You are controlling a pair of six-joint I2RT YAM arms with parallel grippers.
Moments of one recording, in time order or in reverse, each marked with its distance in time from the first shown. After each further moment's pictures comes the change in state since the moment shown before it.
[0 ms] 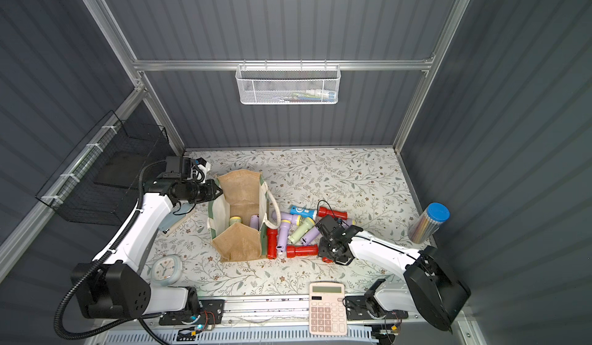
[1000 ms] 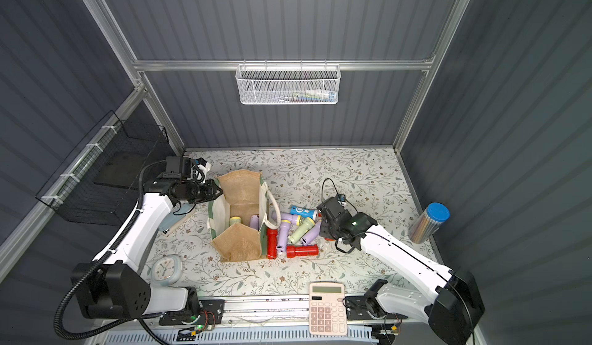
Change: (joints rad) left arm 0.000 0.000 0.000 0.000 0.001 0.000; right arm 0.000 -0.150 0.310 -0.204 0.182 -0.093
